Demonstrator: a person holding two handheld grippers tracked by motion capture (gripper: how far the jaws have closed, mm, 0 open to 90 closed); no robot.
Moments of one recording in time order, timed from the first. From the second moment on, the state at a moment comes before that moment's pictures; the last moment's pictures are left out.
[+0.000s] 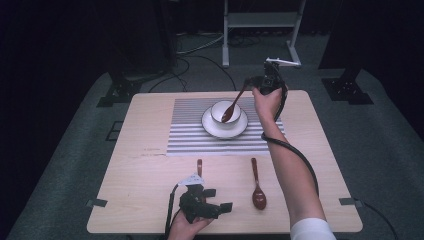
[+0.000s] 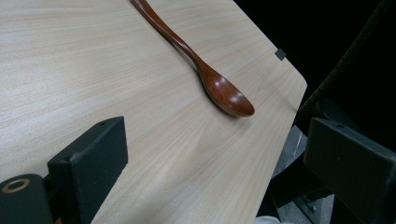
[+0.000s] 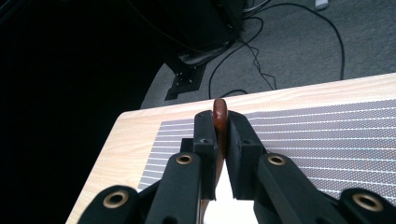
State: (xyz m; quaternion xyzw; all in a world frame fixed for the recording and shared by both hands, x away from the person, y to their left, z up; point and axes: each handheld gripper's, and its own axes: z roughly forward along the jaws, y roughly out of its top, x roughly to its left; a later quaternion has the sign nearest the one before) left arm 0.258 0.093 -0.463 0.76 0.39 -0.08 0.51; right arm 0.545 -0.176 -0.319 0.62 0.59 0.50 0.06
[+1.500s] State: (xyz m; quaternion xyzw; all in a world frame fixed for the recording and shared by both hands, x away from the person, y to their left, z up) left arm 0.259 0.094 -0.463 0.76 0.40 -0.08 0.51; right arm 0.550 -0.196 -0.376 0.65 0.61 0.45 0.02
